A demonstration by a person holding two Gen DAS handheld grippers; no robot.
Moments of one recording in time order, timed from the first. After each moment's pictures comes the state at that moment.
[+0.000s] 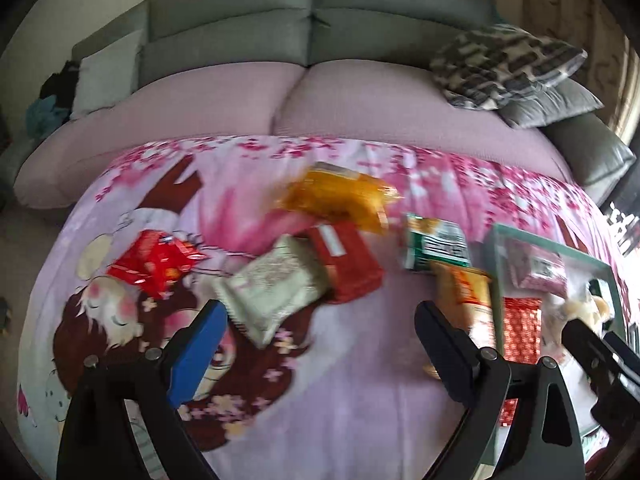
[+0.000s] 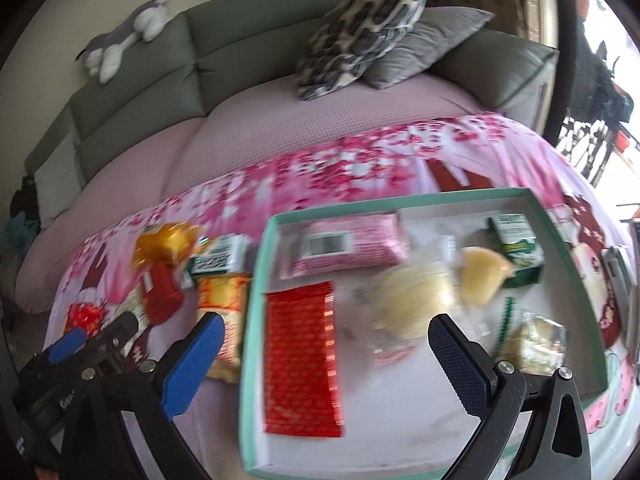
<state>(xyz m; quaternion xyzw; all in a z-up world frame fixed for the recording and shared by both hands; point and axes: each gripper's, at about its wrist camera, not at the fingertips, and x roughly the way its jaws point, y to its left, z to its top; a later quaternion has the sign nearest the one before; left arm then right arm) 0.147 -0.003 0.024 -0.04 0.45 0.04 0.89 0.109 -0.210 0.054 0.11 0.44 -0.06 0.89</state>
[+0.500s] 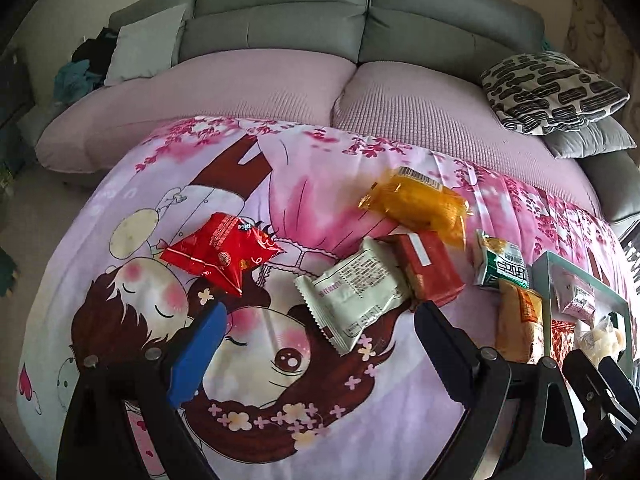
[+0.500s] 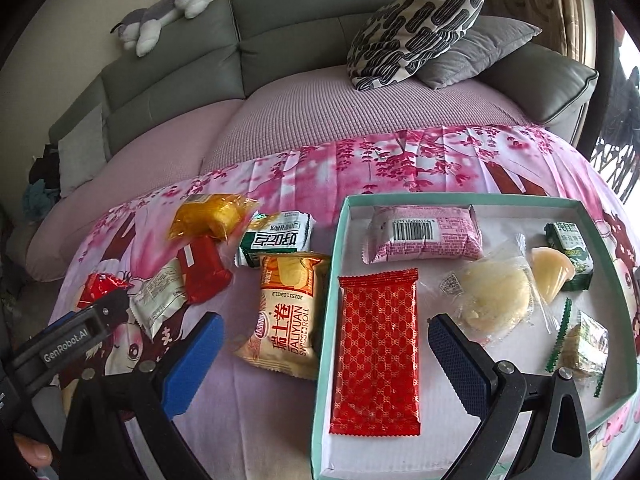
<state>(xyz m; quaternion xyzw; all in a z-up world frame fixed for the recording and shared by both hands) 0.147 0.056 0.014 -0.08 0.46 0.09 0.88 0.115 -0.163 0.041 0.09 0.44 -0.02 0.89</state>
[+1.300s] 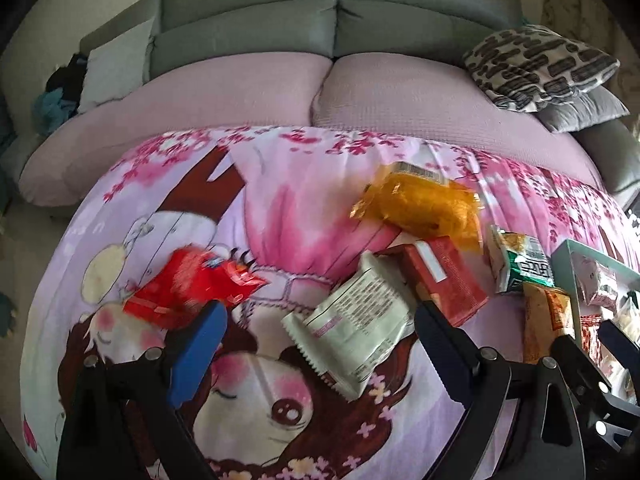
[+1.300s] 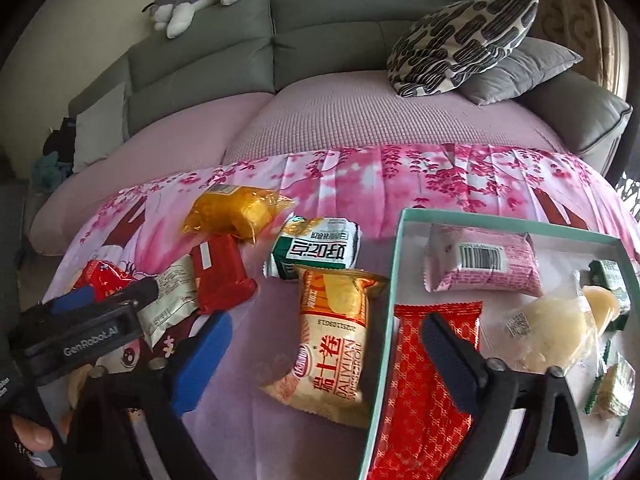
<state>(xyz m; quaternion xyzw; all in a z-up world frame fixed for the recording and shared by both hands) 0.181 0.050 -0.008 -0.03 0.46 0.05 0.89 0.145 -0.130 0.020 0.04 0.43 0.03 0.90</state>
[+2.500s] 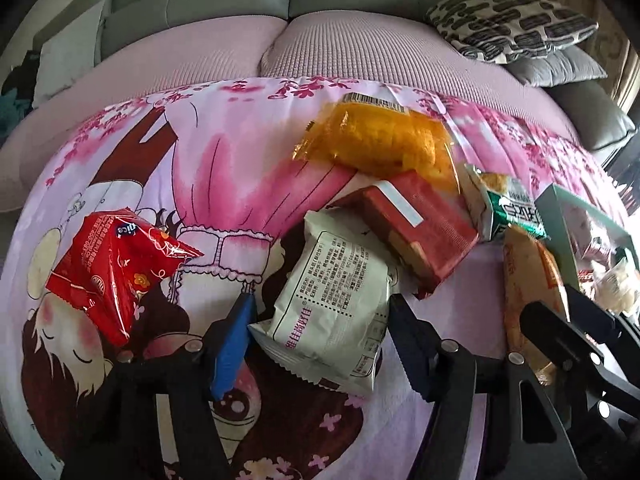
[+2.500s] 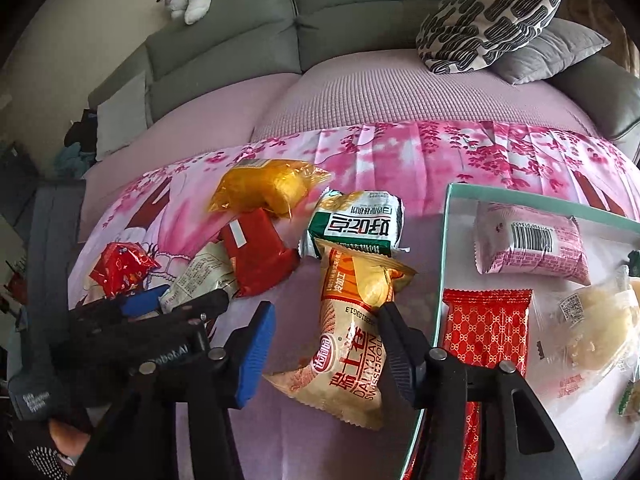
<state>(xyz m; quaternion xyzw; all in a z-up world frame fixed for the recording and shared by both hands) 0.187 0.032 -0.047 -0.02 0.51 -0.02 0.86 0.151 -0.122 0.004 0.06 0.46 0.08 0.88</state>
